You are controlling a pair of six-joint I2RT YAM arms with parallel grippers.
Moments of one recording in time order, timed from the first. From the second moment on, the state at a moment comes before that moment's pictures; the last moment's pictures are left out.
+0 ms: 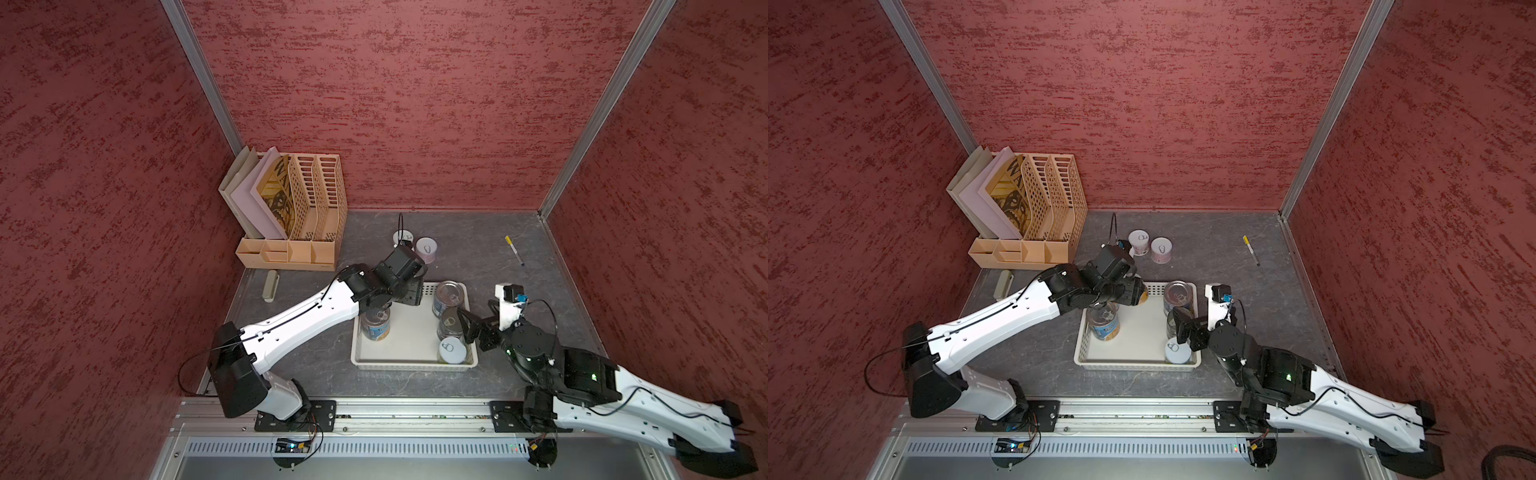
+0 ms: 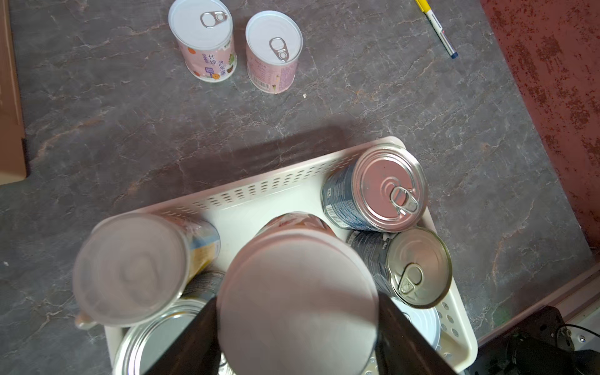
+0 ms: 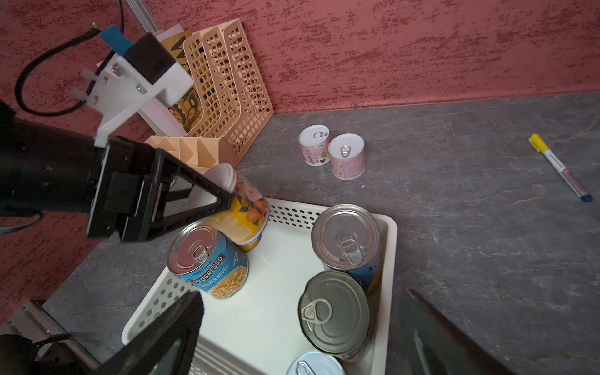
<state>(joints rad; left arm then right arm) -0.93 1.46 1.35 -0.81 -0.21 -0.59 1.19 0.58 0.71 -0.57 0.69 0.60</state>
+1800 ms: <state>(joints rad) -1.18 1.23 0.81 -0.90 -0.35 -0.96 1.19 0.68 0.71 -0.55 0.70 0.59</state>
